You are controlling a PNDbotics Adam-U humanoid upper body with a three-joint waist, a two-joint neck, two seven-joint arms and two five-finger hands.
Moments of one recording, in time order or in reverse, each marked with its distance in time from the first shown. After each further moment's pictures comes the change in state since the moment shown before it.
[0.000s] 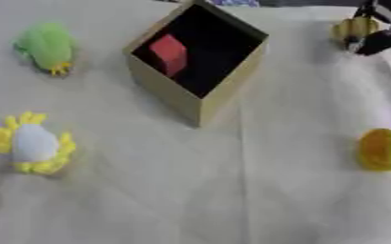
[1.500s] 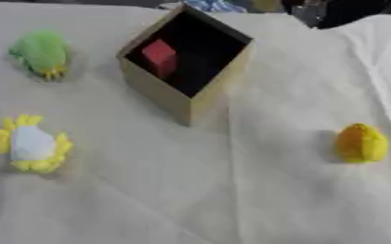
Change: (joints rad) left arm 0.005 0.000 0.000 0.000 -0.016 -0.006 -0.004; right arm 0.066 -0.090 0.298 -0.886 -0.562 0.003 0.207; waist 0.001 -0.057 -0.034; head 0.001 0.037
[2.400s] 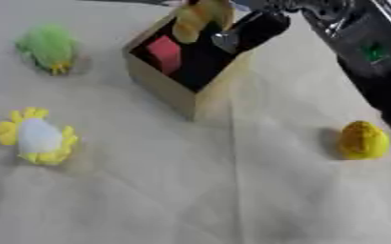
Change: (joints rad) left arm -0.001 -0.001 -0.001 0.000 -0.001 -0.003 -0.006; right arm -0.094 0.208 0.125 0.190 0.117 -0.030 0.038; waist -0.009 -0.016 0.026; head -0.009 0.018
